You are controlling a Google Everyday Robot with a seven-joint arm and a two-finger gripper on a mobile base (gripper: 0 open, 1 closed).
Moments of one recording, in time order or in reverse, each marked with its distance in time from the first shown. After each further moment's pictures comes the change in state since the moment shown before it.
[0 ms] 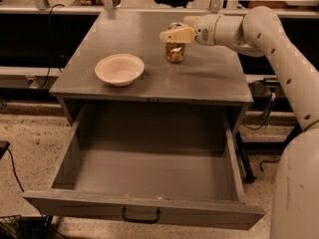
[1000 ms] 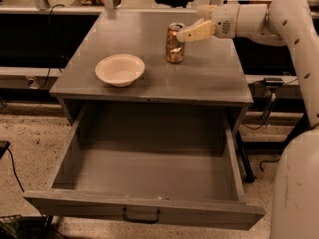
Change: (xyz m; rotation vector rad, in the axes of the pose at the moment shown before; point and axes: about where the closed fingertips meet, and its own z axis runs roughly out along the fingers) arm -0.027 0.016 -0.057 -0.145 -0.005 -0.094
